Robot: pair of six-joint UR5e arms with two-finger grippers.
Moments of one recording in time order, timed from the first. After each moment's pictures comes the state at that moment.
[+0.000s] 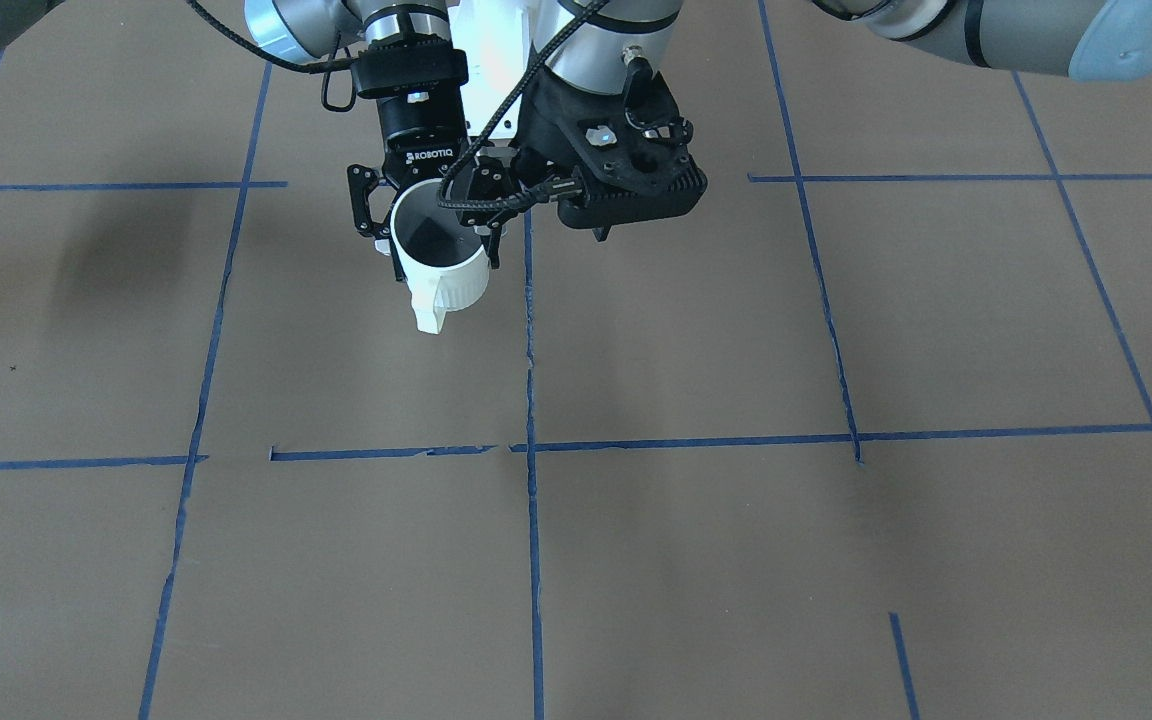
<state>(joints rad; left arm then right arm) -0.81 -2.64 -1.67 -1.27 -2.13 -1.35 0.31 -1.03 1.89 -1.20 0.74 1.03</state>
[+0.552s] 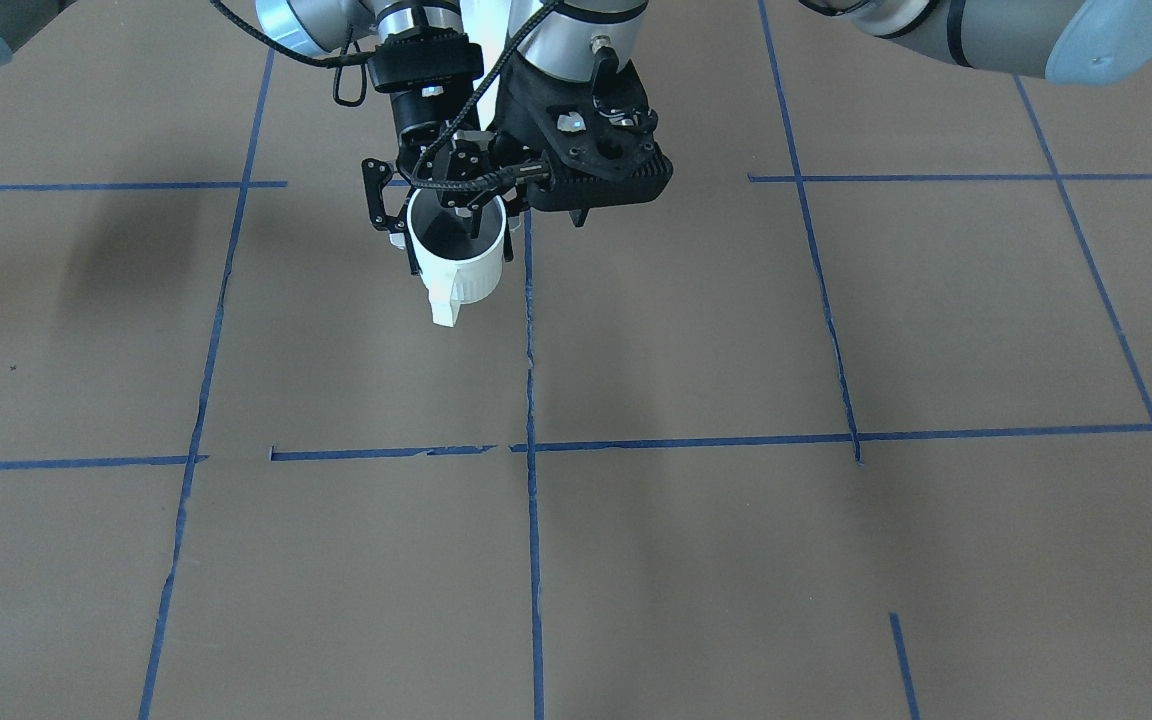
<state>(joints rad) -0.77 -2.64 -1.68 -1.26 -2.13 -1.35 0.30 -1.01 1.88 -1.21 0.74 1.02</state>
